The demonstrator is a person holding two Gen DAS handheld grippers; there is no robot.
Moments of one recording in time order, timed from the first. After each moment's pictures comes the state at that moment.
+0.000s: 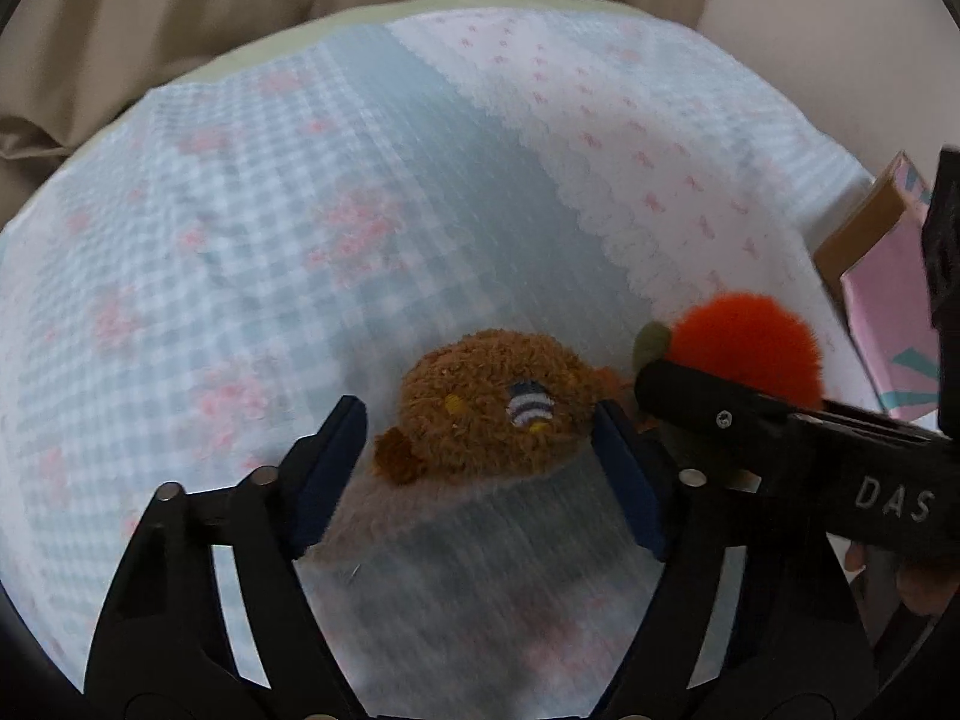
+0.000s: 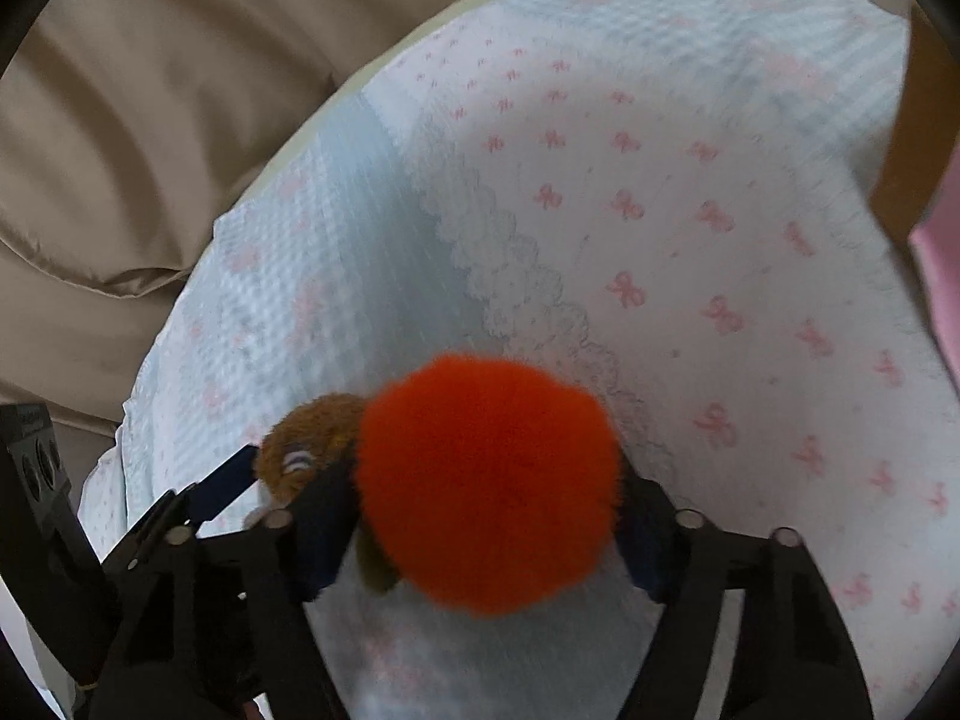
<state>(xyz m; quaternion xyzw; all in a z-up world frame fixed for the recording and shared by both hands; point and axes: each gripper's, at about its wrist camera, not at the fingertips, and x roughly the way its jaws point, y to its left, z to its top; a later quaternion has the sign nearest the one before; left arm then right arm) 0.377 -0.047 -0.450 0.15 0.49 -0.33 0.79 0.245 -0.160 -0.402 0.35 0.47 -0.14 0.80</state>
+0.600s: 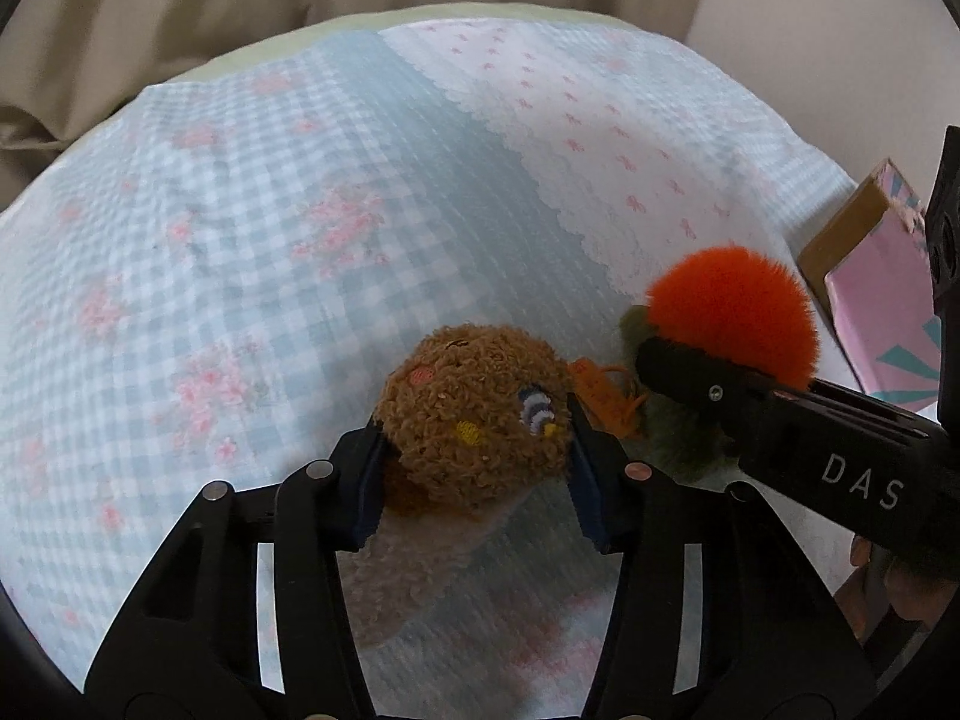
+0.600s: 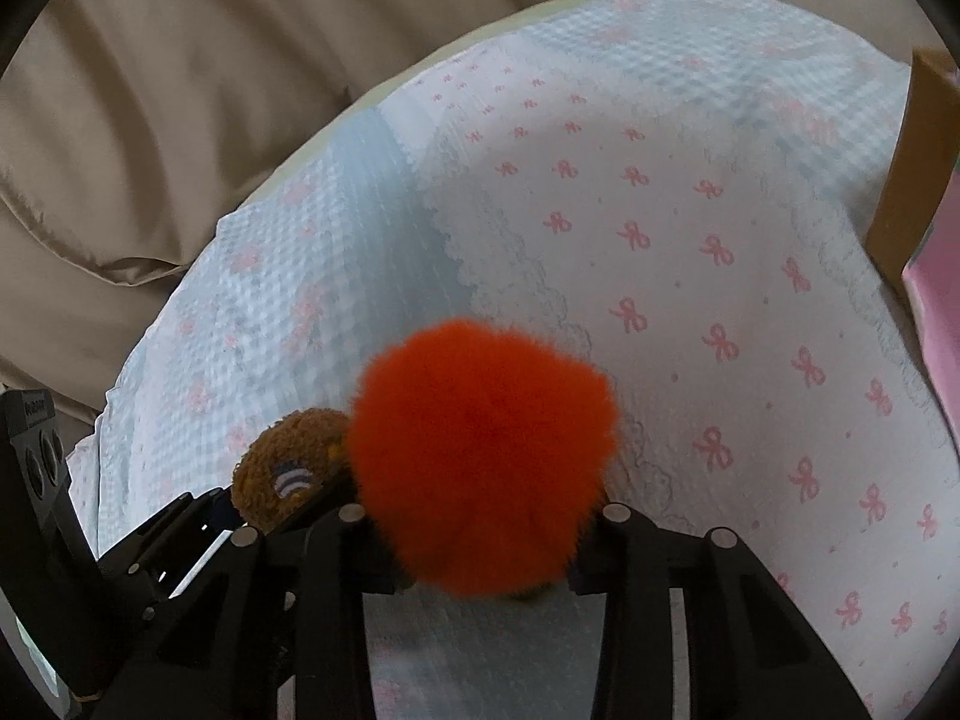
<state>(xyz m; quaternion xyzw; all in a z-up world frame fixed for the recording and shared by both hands) 0.365 -0.037 -0.442 0.13 0.47 -0.34 0.80 0.243 -0.151 -0.395 0.30 0.45 -0.15 0.83</state>
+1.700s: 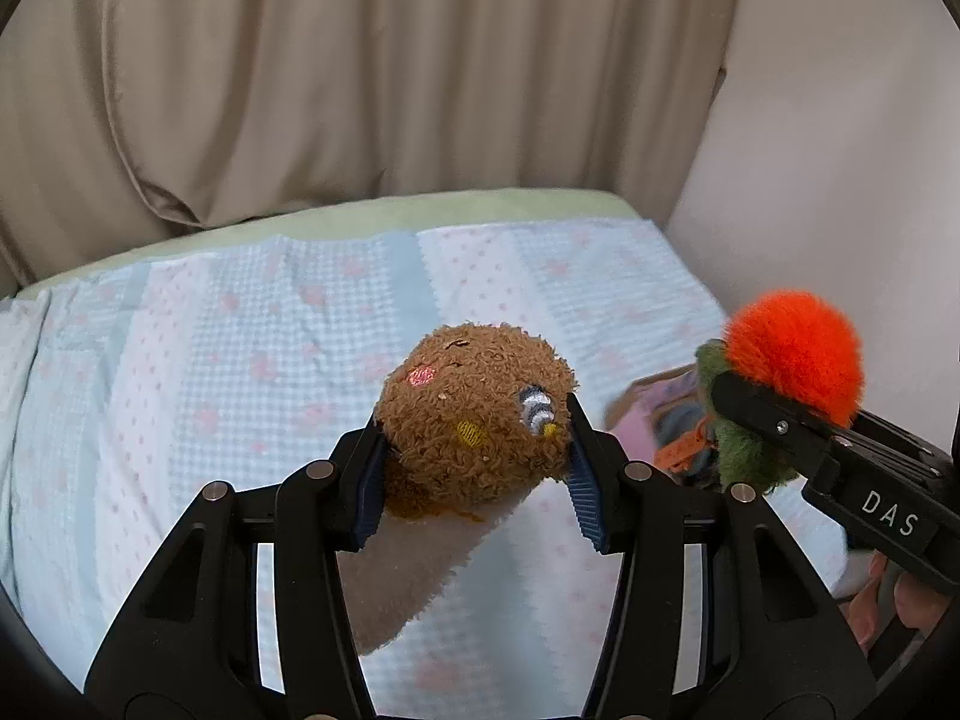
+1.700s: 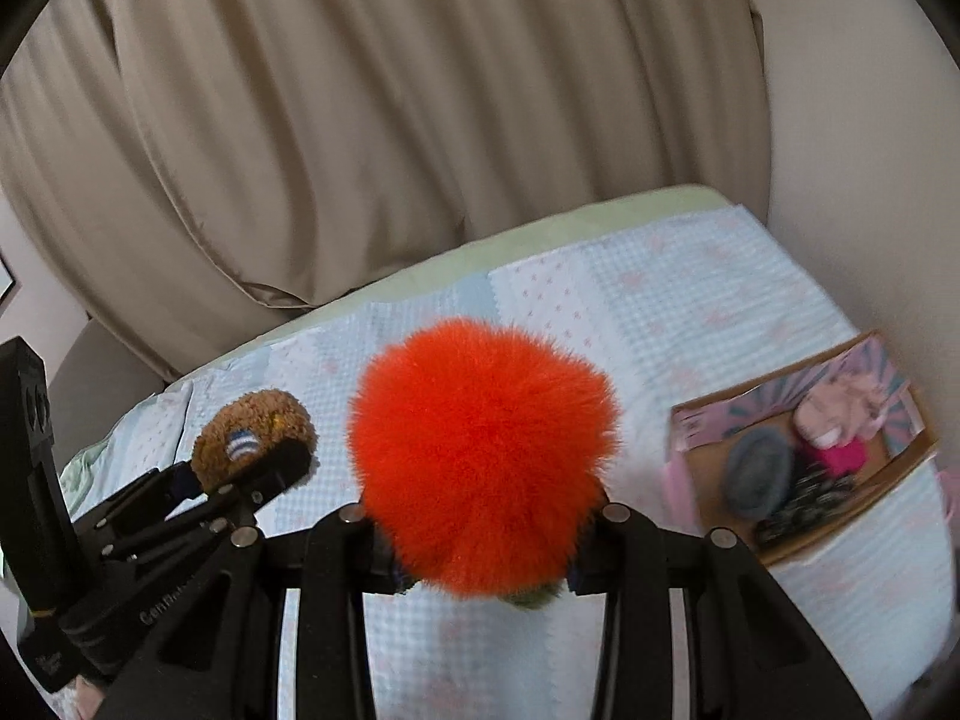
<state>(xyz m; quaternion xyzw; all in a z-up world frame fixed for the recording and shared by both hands) 0.205 -0.041 -0.137 0.05 0.40 -0.25 0.88 0.114 -0.169 -0.099 0.20 0.39 -0.08 0.89</state>
